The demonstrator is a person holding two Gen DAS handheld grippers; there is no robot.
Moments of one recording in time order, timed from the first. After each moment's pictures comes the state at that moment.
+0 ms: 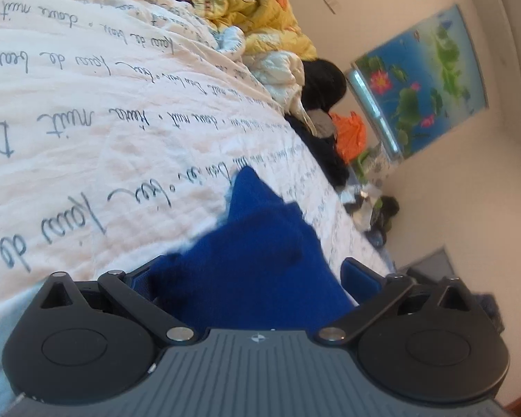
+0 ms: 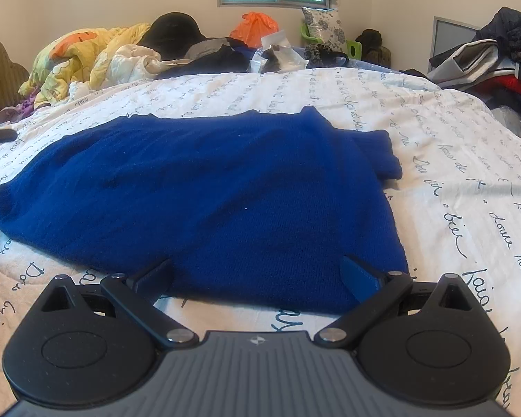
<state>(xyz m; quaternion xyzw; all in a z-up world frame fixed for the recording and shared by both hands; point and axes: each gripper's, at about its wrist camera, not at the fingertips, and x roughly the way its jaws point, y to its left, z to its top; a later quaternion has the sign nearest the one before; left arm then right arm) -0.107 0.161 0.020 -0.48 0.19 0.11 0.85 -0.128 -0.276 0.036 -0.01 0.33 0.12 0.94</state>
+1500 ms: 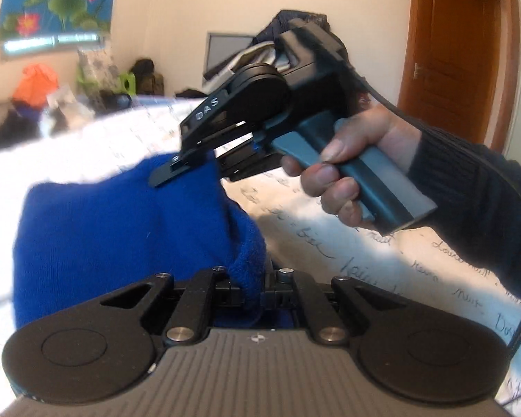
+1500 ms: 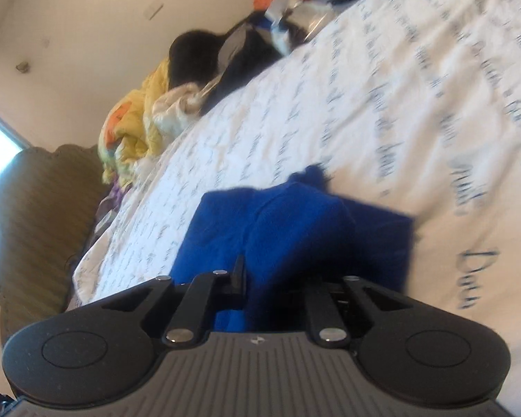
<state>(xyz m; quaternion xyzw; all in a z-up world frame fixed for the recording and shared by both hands) -0.057 -0.158 0.036 0.03 0.27 -0.31 0.91 0.090 -0.422 0.054 0.25 0.43 0.28 0.82</state>
